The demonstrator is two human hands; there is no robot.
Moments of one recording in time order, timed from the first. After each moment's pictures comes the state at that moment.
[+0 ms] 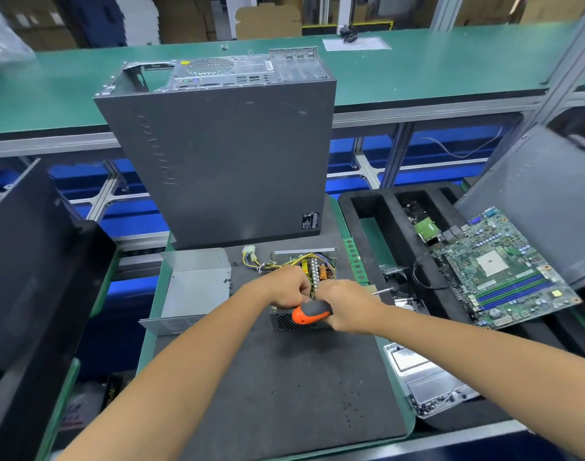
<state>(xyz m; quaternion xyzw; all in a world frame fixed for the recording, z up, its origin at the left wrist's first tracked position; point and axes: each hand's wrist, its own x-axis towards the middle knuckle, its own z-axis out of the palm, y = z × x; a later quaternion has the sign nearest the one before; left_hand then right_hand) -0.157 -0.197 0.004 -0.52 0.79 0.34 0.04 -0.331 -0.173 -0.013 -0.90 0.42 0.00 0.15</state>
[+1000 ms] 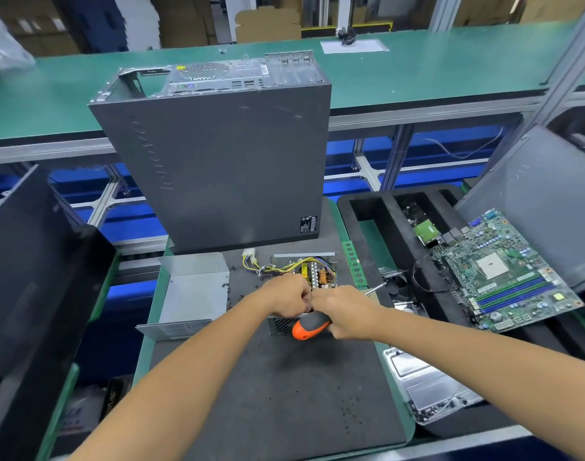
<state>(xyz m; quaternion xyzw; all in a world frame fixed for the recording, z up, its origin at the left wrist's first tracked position) -0.168 -0.197 -0.005 -0.55 0.78 0.29 0.07 -0.335 -0.177 -0.015 -0.93 0.34 0.05 0.10</state>
